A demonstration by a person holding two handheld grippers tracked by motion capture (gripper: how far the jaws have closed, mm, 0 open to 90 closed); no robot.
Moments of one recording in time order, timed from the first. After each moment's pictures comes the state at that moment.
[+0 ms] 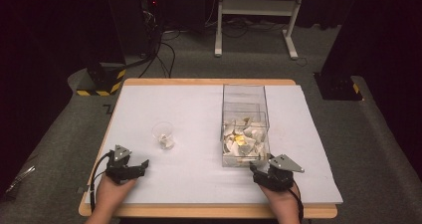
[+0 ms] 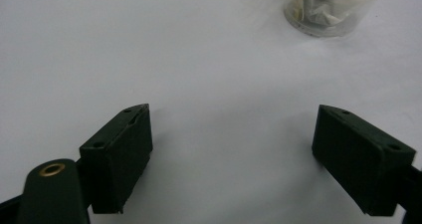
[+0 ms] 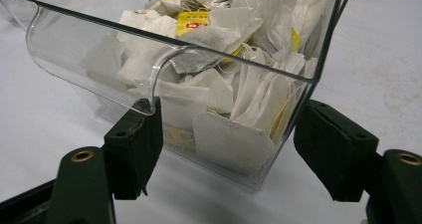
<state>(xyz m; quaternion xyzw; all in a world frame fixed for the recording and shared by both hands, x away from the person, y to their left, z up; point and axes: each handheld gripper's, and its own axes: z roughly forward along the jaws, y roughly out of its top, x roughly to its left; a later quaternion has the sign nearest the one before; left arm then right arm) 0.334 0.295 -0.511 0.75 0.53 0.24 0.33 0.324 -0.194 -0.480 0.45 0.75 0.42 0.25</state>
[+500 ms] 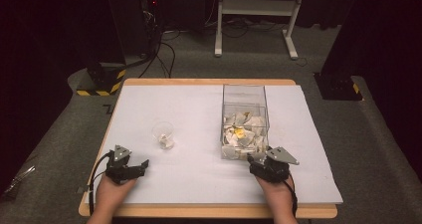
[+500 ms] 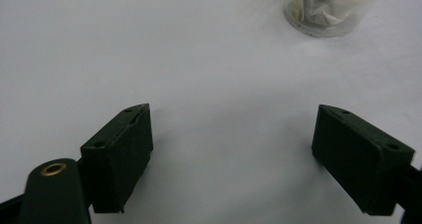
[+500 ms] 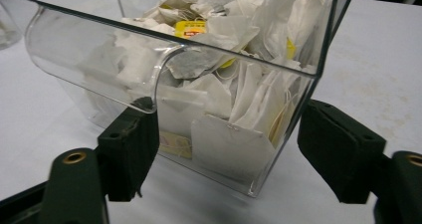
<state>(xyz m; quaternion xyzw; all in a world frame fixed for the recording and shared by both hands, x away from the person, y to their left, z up) 0.333 0.295 -0.511 0.75 0.53 0.24 0.33 0.345 -0.183 -0.478 0.47 0.73 0.42 0.28</state>
